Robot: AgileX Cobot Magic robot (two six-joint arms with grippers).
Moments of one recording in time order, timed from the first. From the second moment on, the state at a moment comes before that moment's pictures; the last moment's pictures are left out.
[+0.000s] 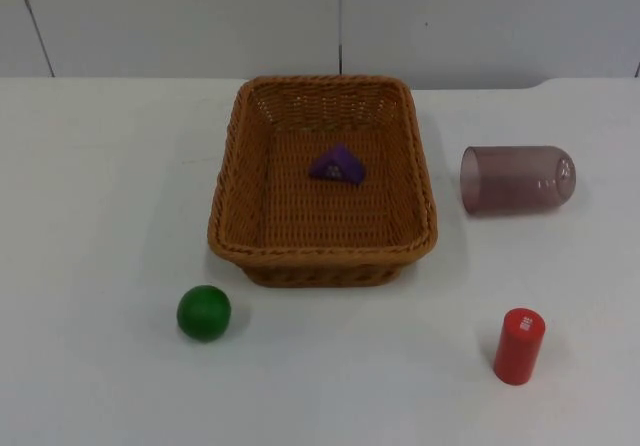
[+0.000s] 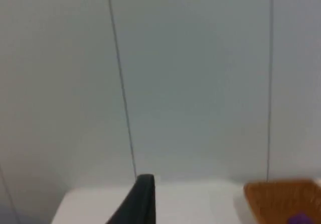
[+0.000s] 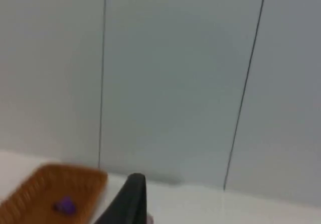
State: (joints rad) right arm 0.03 0.00 -1.05 0.10 1.12 -0.17; left arm 0.03 0.00 -0.96 -0.09 1.03 0.07
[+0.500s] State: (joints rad) right arm 0.03 0.00 -0.63 -0.03 1.09 -0.05; left arm 0.04 0.00 -0.60 -0.03 1.04 0.06
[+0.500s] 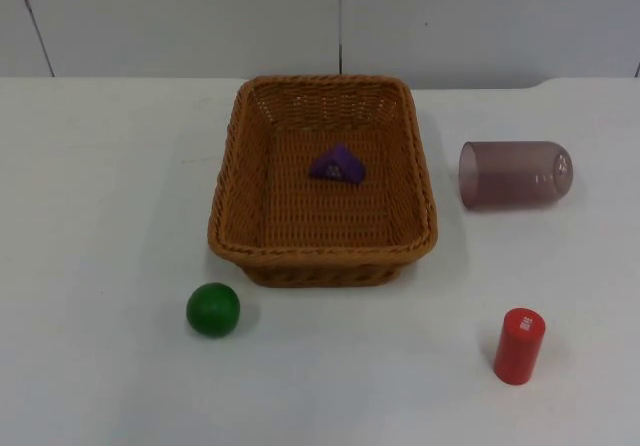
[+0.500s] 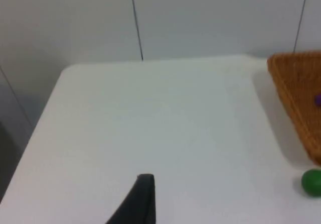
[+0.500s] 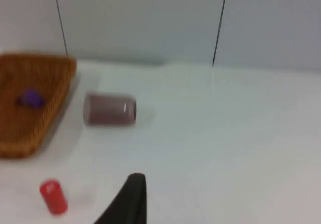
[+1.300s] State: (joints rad) right arm 0.03 0.00 -0.52 -0.04 1.08 -0.04; left arm 0.04 0.00 -0.50 0.00 1.07 0.03
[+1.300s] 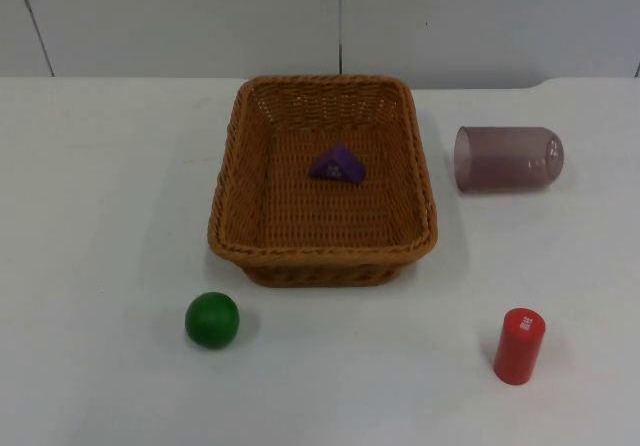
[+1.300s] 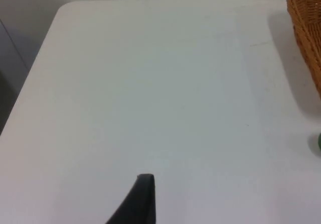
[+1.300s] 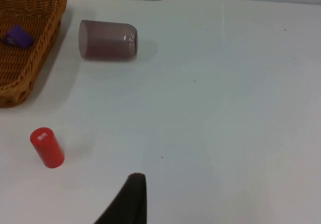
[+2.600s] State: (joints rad) right arm 0.03 0.00 -0.52 -0.04 1.08 -0.04; left arm 0.04 0.00 -0.50 0.01 1.07 0.01
